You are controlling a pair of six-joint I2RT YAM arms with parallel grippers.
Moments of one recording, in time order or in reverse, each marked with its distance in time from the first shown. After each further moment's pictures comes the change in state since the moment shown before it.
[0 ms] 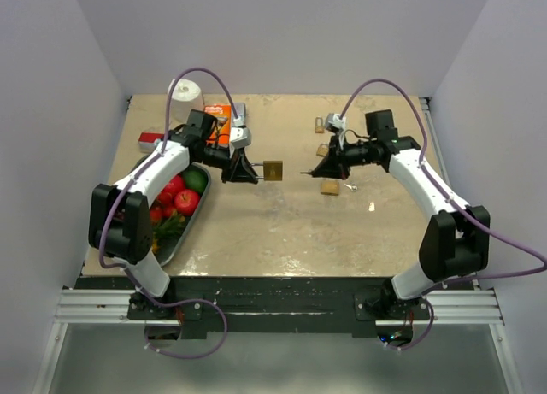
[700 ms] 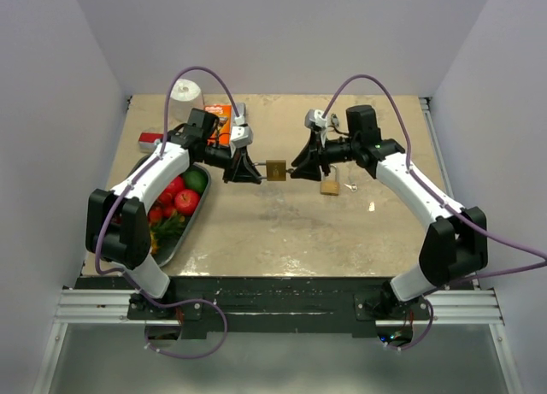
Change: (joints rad) left arm -0.023 -0.037 0.000 0.016 0.024 -0.046; right arm 0.136 -0.020 0.000 0.223 -0.014 0.145
